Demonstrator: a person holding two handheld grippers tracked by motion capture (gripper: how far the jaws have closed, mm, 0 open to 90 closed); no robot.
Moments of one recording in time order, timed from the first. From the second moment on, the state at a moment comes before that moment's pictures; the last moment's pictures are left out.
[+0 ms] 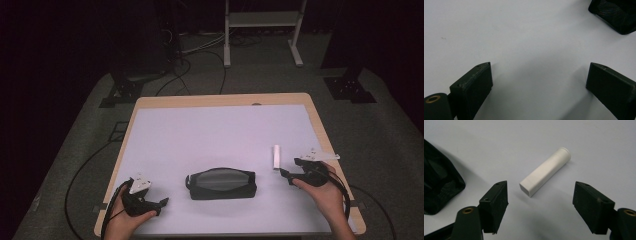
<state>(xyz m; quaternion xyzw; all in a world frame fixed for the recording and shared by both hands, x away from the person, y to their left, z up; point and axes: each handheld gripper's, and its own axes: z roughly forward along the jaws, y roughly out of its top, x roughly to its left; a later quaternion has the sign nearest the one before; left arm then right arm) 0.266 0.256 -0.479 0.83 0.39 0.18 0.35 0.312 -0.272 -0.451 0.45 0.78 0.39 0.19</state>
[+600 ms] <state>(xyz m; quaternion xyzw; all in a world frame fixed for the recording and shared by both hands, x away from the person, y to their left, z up) 0.266 0.256 -0.479 0.83 0.39 0.18 0.35 0.338 -0.253 -0.460 0.46 0.77 0.39 0.21</state>
